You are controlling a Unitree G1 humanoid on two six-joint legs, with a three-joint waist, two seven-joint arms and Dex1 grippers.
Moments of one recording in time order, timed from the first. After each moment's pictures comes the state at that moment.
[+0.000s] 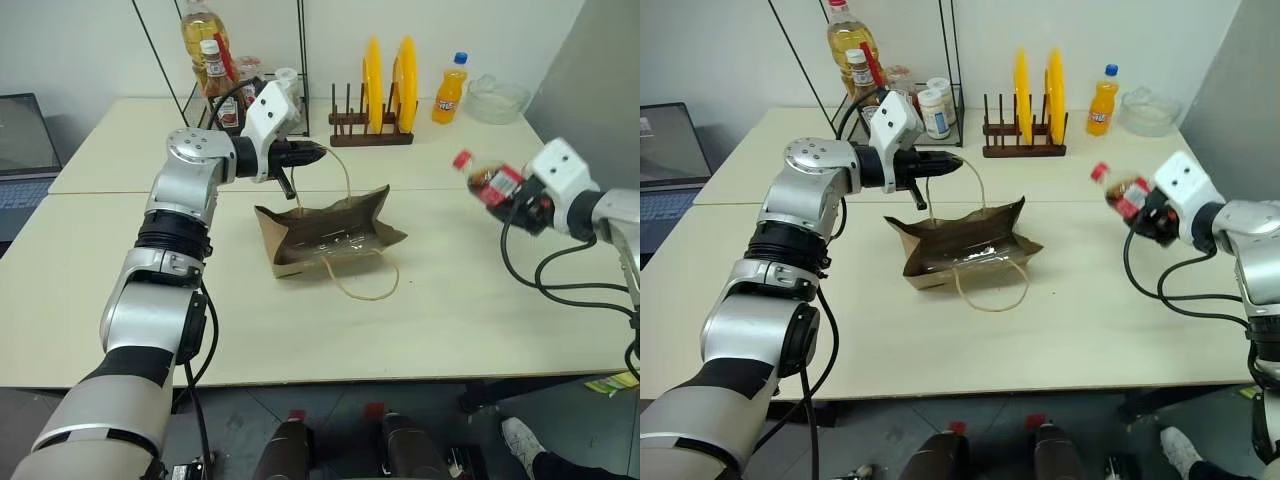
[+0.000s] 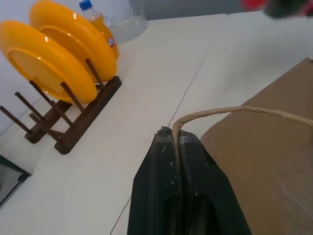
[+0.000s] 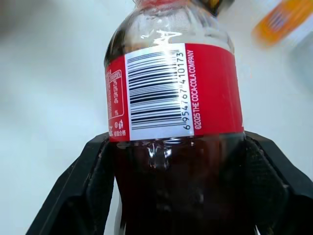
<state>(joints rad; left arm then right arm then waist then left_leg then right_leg) -1.19 0.46 -0.09 0.77 -0.07 0.14 -1.05 -0.66 -0.92 0.09 0.18 0.06 0.58 0.90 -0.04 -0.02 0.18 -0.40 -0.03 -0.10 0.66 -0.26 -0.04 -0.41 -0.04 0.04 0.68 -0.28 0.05</state>
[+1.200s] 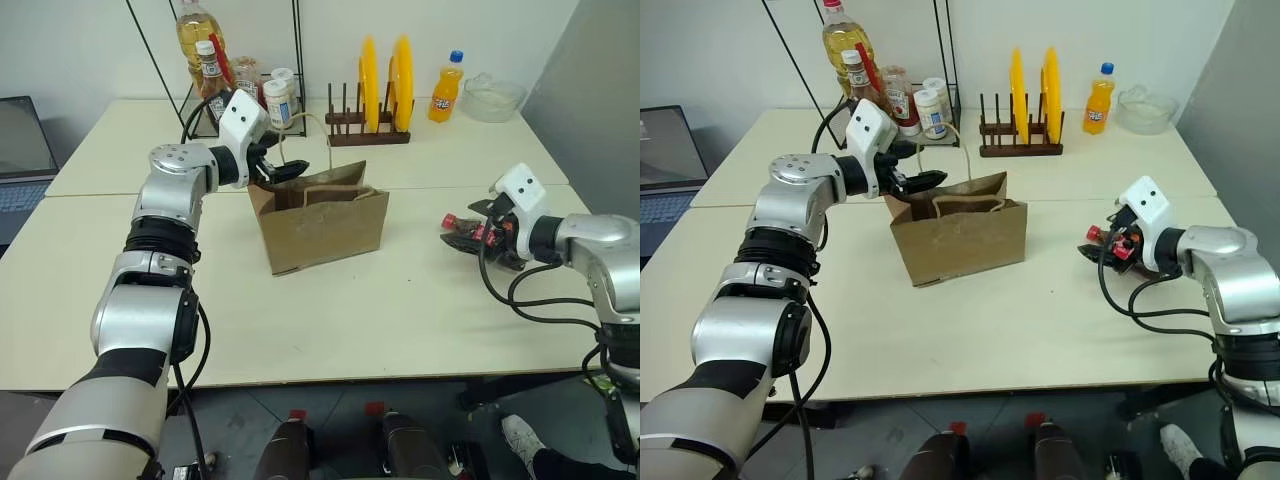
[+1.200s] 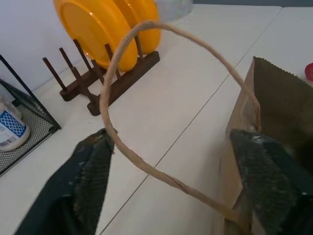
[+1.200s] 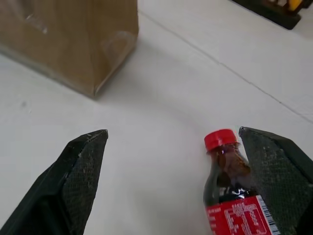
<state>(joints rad) -1.18 0.54 -0.02 0.88 -0.07 0.15 -0.95 -0.54 -0.72 -0.09 -0.14 0.22 0.81 0.81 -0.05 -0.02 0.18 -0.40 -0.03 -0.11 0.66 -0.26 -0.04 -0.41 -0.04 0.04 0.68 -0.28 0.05</state>
